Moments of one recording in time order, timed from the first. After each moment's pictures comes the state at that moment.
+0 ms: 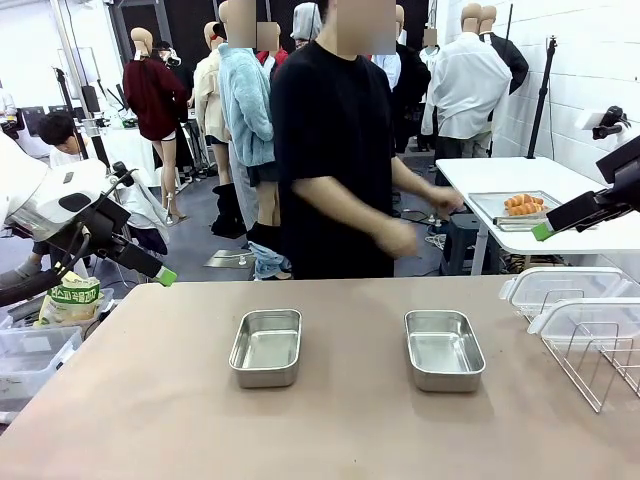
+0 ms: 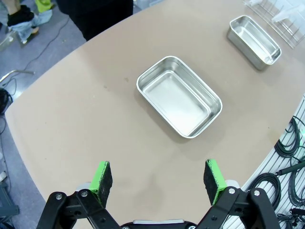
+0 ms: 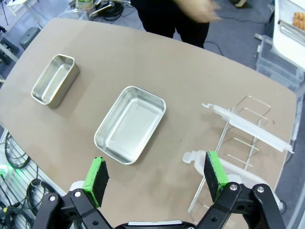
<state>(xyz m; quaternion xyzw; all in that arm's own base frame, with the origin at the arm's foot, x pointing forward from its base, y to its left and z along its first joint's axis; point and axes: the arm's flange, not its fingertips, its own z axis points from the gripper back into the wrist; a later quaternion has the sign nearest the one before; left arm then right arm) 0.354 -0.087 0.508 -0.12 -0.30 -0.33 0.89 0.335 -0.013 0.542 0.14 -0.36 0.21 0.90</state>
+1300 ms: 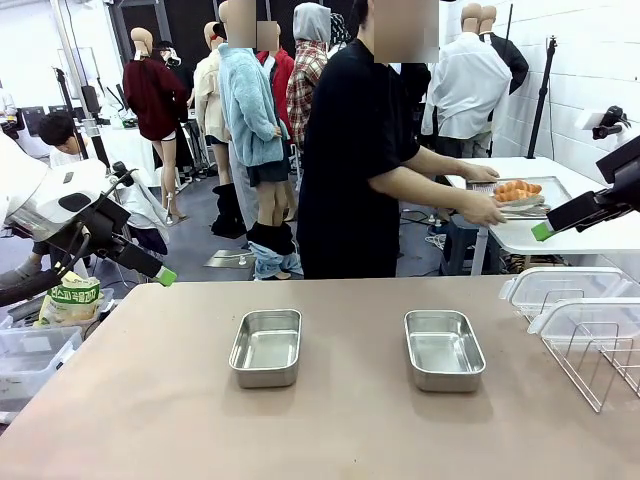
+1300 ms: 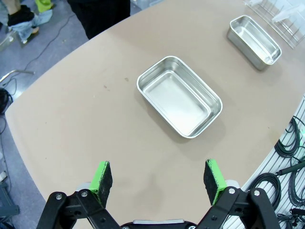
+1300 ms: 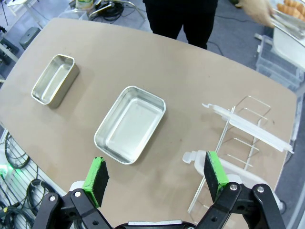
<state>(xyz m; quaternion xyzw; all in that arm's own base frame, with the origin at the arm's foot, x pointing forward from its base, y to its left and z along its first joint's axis) 0.354 -0.087 0.508 -0.12 -0.30 -0.33 0.89 0.335 -0.013 0.542 0.14 -0.36 0.21 0.90</state>
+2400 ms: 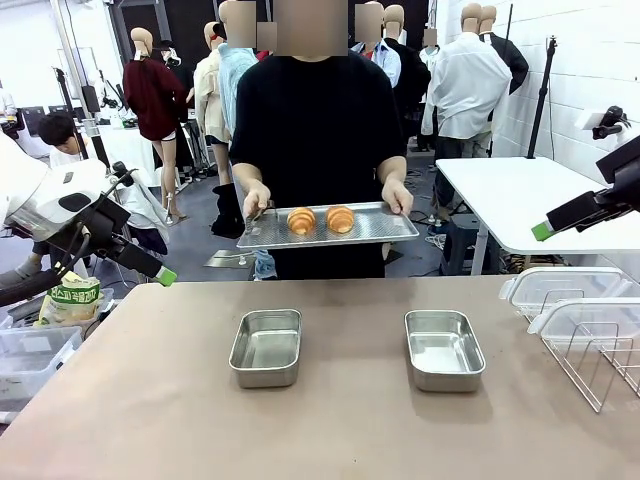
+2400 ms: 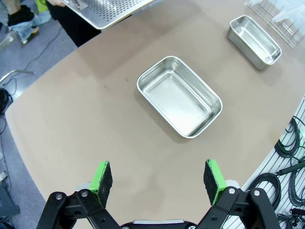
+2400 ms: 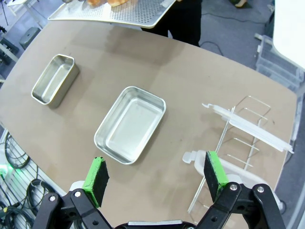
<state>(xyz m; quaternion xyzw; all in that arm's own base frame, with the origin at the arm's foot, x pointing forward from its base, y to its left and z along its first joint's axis) 0.354 -0.087 0.508 -0.12 -0.30 -0.33 0.89 0.335 -0.013 0.542 0.14 -0.36 0.21 0.90</state>
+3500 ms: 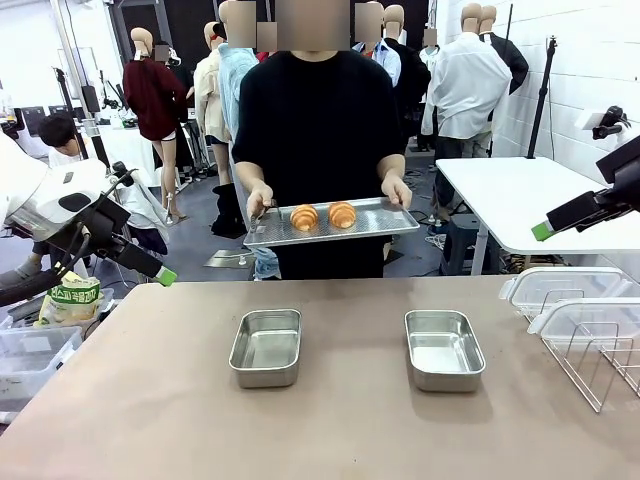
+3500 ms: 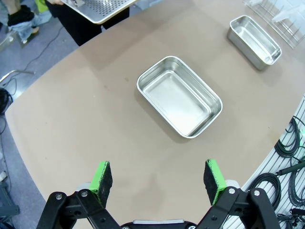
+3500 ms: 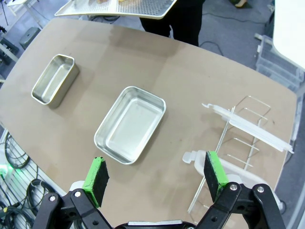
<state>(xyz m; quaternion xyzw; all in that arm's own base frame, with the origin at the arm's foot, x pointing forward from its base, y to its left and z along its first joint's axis) 0.354 -0.087 0.508 -0.12 -0.30 -0.33 0.89 0.335 -0.013 0.542 0.14 -0.36 0.21 0.90</state>
